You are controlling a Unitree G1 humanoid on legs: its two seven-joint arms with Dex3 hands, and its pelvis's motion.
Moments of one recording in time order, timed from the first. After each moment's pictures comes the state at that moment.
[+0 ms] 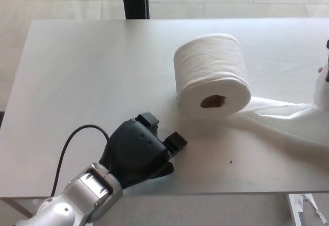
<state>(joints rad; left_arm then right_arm) -0.28 0.57 -0.81 0.08 1.16 0.03 0.21 -0.53 -0.58 0.09 0.43 0.40 0.43 -0.27</state>
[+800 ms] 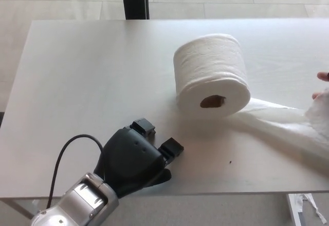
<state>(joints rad) -0.20 0.58 -0.77 0.03 1.16 0.03 0.21 -0.52 -0.73 0.38 0.57 0.11 0.24 -0.29</state>
